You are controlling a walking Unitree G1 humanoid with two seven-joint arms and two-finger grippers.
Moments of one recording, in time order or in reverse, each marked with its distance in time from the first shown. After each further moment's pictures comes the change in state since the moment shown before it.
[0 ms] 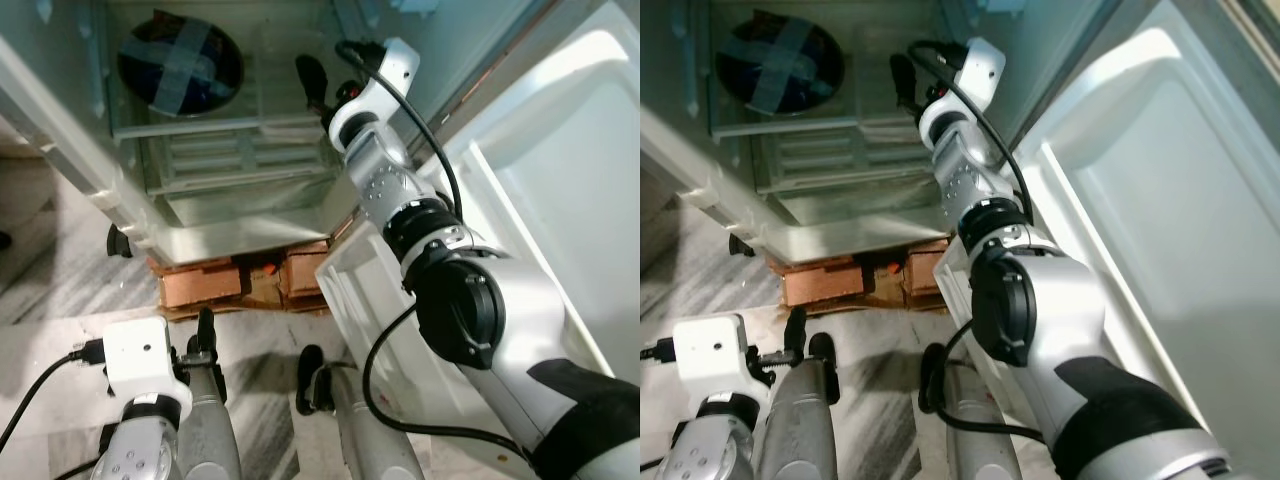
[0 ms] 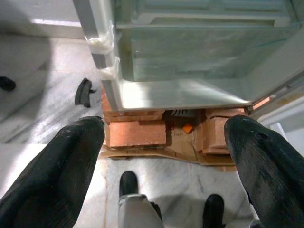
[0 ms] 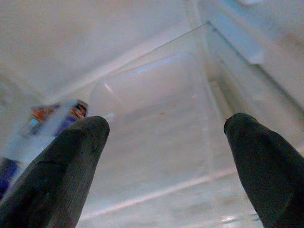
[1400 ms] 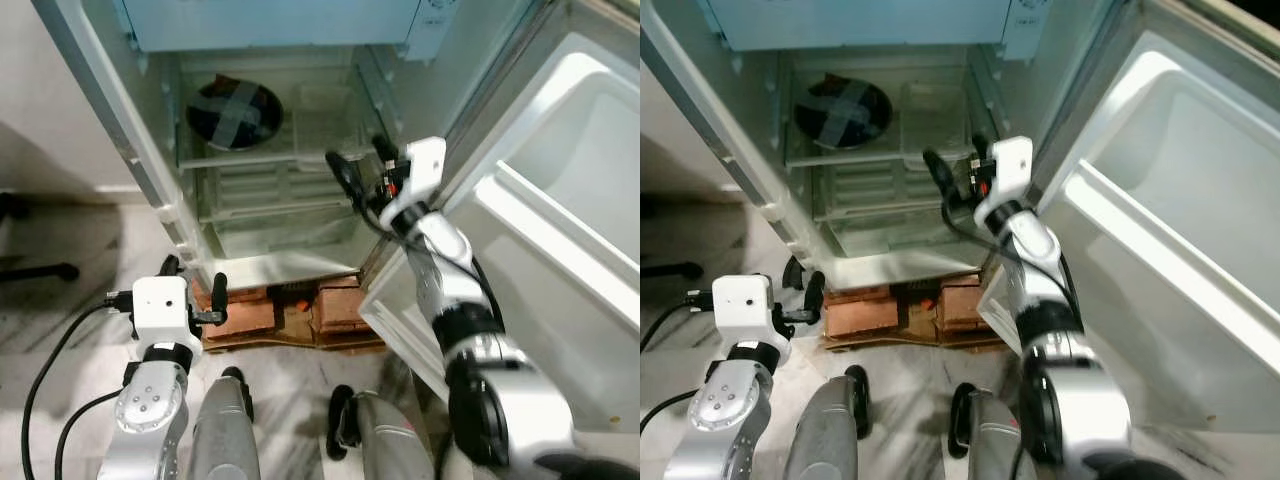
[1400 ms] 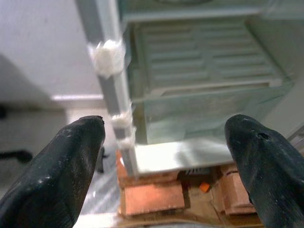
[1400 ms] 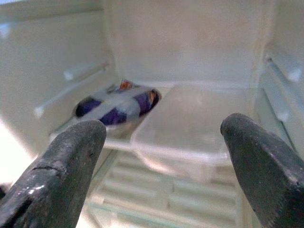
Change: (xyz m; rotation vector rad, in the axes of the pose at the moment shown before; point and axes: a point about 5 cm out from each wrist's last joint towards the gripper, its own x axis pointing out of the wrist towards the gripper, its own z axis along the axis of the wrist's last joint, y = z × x) left arm 0.061 -0.002 -0.004 0.065 -0.110 -0.119; right arm -0.080 -0.082 -0.051 -0.385 -0.026 0.294
